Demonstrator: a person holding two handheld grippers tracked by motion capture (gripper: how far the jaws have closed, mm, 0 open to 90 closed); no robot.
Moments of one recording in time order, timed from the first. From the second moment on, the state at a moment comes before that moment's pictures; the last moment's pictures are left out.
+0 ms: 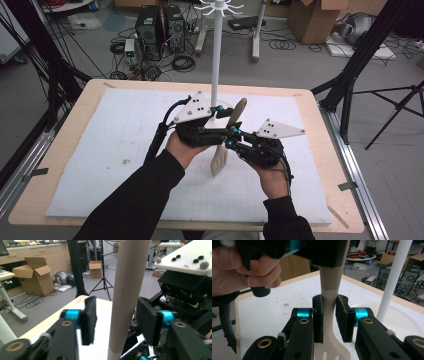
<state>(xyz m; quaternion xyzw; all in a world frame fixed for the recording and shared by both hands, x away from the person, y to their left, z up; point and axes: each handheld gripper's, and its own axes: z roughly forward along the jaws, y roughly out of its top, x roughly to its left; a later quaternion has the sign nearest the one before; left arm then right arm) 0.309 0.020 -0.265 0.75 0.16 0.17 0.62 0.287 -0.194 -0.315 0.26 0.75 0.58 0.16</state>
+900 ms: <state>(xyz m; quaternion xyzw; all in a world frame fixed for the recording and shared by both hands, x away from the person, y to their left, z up) 0.308 0.052 -0.252 0.73 0.06 0.07 0.67 0.287 -0.203 -0.315 0.13 0.75 0.64 0.12</state>
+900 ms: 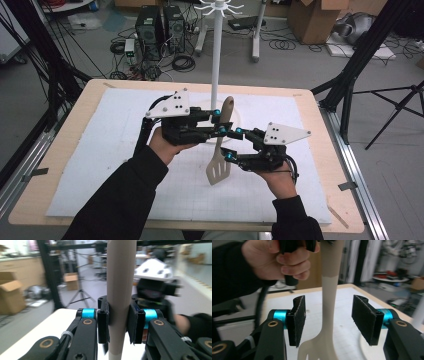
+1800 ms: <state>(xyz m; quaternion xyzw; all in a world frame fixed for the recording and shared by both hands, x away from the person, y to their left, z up) 0.301 0.065 -0.256 0.72 0.05 0.03 0.69 0.293 -0.191 -0.318 0.06 0.75 0.65 0.04</state>
